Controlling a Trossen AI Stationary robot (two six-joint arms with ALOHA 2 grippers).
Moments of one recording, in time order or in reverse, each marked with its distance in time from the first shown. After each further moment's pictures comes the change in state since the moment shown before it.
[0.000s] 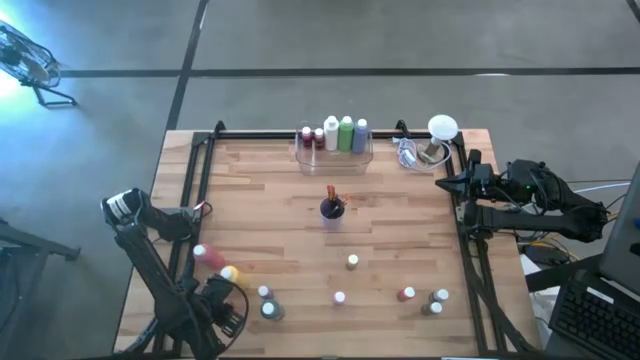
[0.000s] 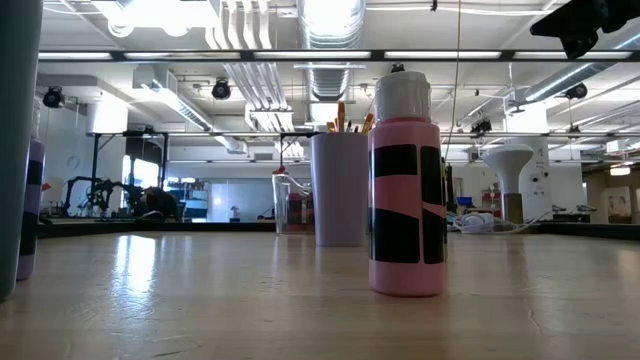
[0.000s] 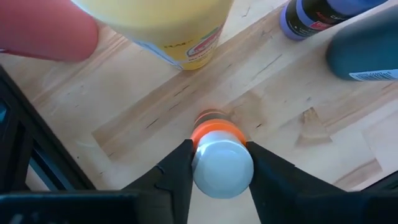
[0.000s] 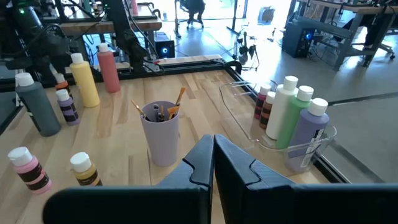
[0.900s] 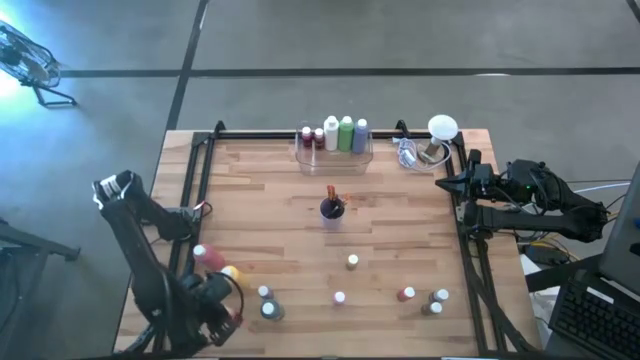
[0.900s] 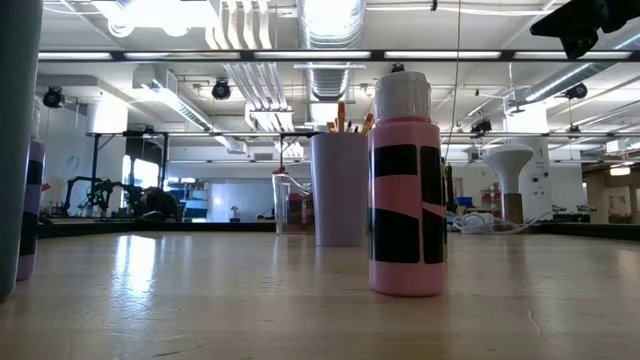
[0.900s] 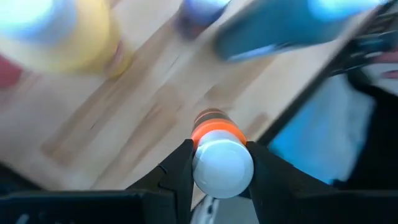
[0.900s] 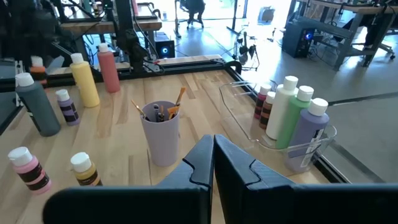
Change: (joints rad) left arm 0.000 -0.174 0.052 0.091 -0.078 0.204; right arm 0.000 0.000 0.000 0.000 0.000 0.000
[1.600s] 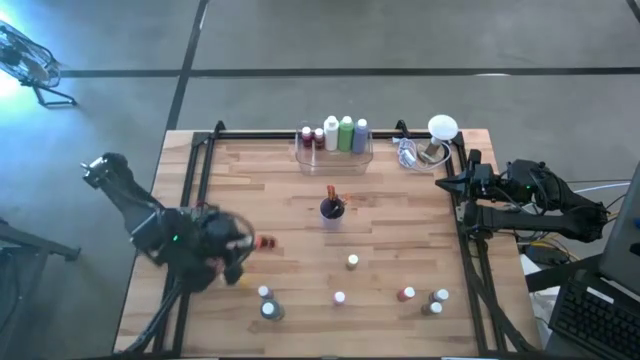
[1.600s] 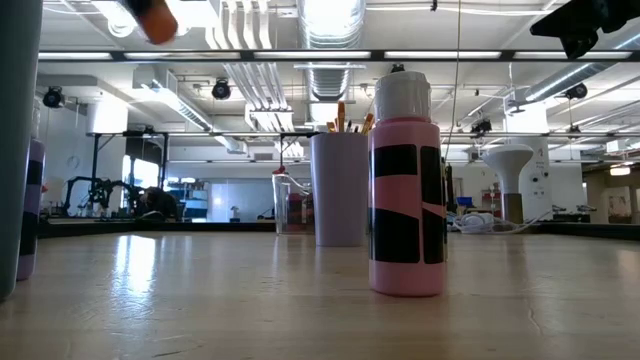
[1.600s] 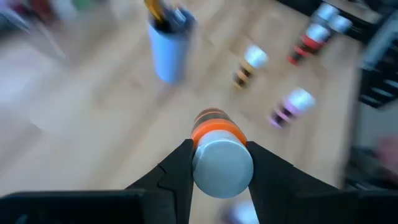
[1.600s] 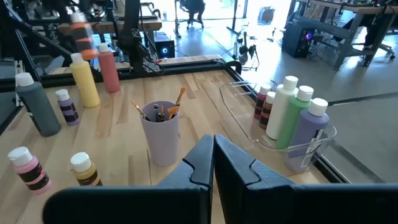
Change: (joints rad) left arm 0.271 -0.287 -0.001 -0.074 -0.473 0.666; right arm 0.000 0.000 0.000 0.000 0.000 0.000
